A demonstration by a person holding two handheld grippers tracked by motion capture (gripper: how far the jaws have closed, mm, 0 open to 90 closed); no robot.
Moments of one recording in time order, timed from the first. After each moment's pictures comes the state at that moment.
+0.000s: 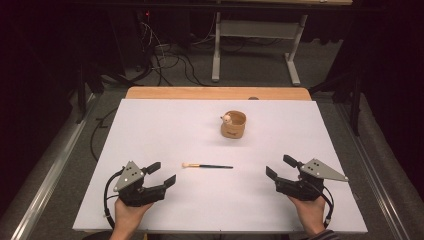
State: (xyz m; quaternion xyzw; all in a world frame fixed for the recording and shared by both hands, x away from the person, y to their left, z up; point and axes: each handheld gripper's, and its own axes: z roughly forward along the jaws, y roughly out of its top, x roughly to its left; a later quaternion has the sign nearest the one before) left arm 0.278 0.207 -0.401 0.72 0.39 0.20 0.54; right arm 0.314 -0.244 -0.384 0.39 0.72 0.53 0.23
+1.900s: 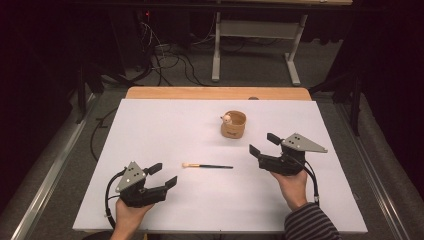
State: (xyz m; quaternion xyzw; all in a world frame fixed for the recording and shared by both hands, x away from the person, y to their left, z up) left arm 0.277 0.205 -0.401 0.72 0.39 0.20 0.53; right arm 0.361 -0.199 -0.353 0.36 0.72 0.54 0.23
